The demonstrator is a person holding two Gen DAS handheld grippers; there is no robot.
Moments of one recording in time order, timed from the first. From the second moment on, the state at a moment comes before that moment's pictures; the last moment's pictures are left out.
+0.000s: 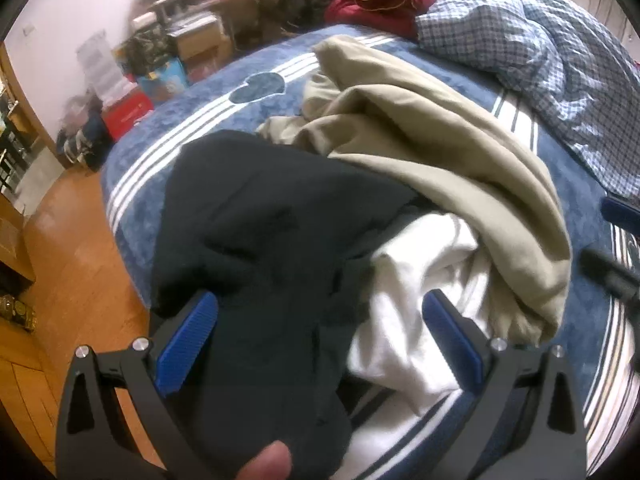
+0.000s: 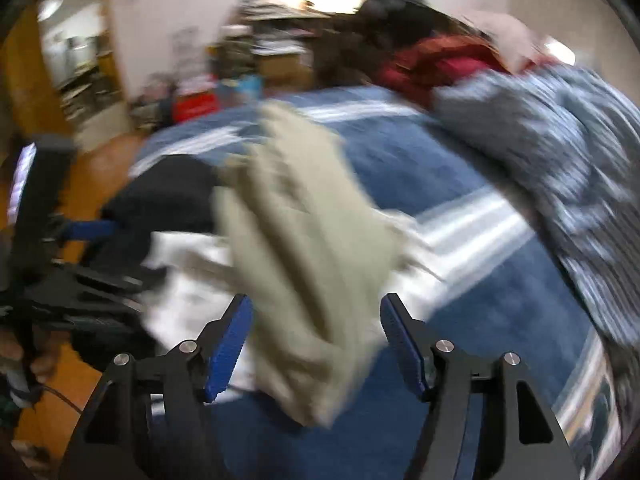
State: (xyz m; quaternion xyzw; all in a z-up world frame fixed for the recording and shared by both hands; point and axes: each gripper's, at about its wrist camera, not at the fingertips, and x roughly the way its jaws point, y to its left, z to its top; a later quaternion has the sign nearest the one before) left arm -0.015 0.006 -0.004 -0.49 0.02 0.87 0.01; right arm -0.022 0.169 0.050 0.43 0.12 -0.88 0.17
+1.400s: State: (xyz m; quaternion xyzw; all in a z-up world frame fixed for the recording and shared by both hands) left arm -0.043 0.090 0.009 -0.51 0.01 0.85 0.09; right arm 0.120 0.333 0.084 0.47 0.02 -0.88 0.06
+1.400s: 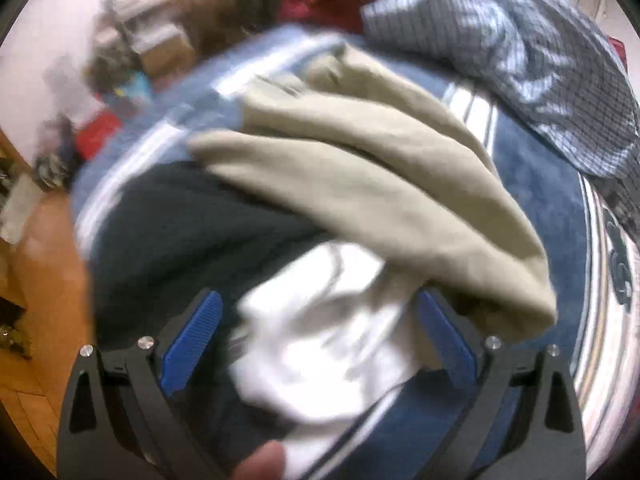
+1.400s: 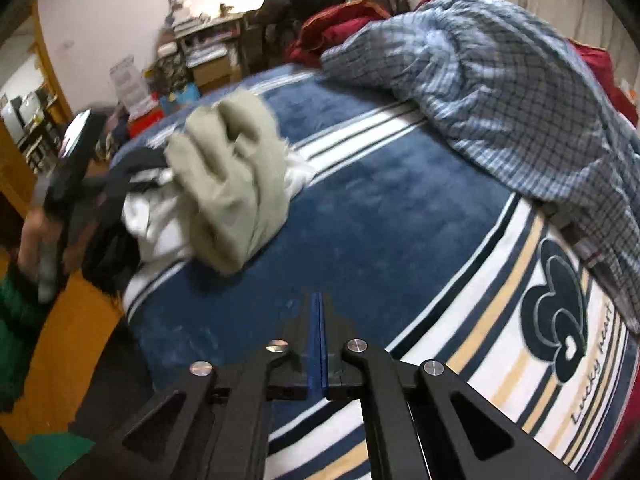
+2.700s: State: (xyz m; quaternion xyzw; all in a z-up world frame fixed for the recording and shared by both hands) left arm -0.003 0.140 0.075 -0.45 -0.01 0.87 0.22; right arm 0.204 0.404 0.192 0.46 0.11 -0.88 -0.04
